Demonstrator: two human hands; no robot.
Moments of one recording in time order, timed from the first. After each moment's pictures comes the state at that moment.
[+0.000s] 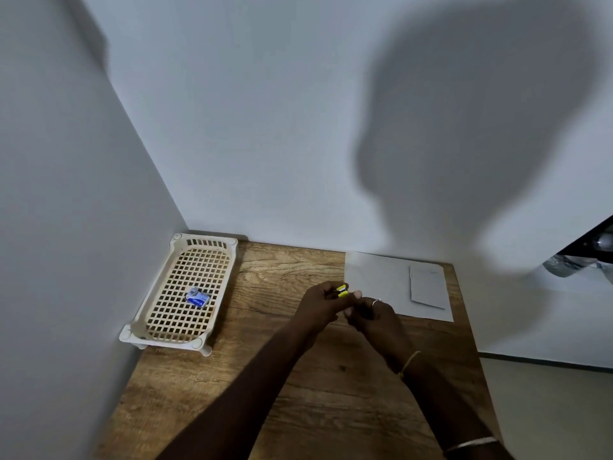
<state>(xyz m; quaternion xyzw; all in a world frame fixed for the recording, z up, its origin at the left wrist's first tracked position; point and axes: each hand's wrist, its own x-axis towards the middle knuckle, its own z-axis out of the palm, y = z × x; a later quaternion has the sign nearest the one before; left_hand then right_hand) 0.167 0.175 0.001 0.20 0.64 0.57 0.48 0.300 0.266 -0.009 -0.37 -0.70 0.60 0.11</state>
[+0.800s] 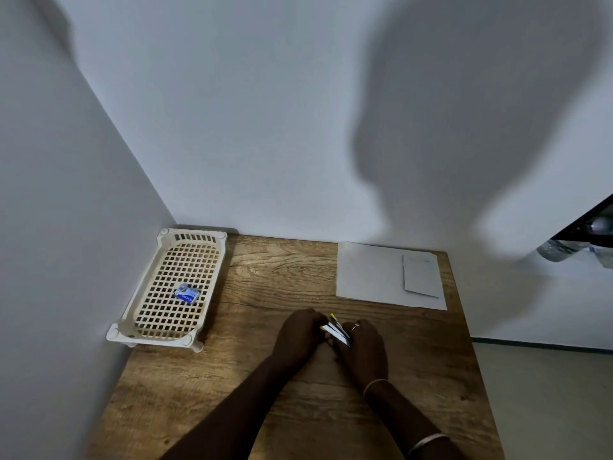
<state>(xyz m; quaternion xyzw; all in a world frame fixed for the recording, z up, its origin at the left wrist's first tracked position) 0.175 0.145 -0.084 0.47 0.83 0.25 0.18 0.317 0.235 -0.101 -0.42 -0.88 0.22 0.08</state>
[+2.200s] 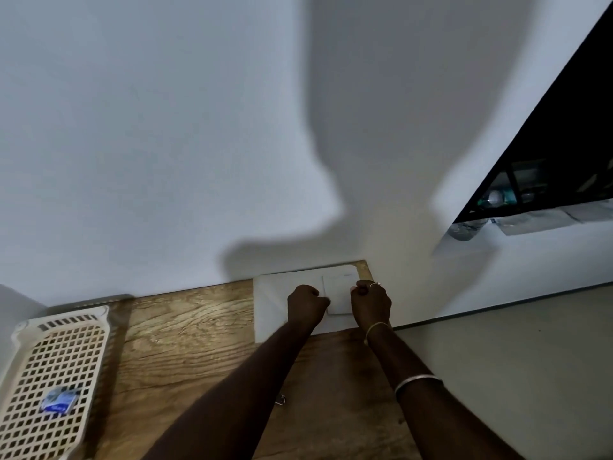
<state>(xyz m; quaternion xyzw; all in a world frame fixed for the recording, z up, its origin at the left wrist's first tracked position) 0.241 0.384 -0.056 0.33 0.83 0.29 0.35 0.366 0.445 -0.062 -0.66 -0.58 0.39 0.25</state>
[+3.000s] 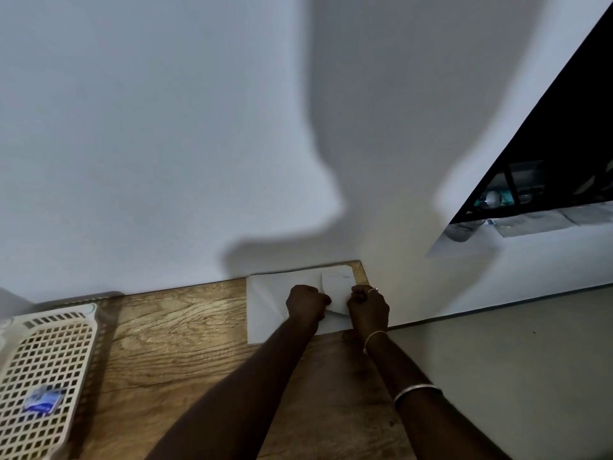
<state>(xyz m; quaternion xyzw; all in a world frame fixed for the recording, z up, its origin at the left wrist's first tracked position) 0.257 0.398 -0.058 0.13 0.80 0.40 0.43 0.382 0.443 -0.075 -0.64 -0.62 0.39 0.23</state>
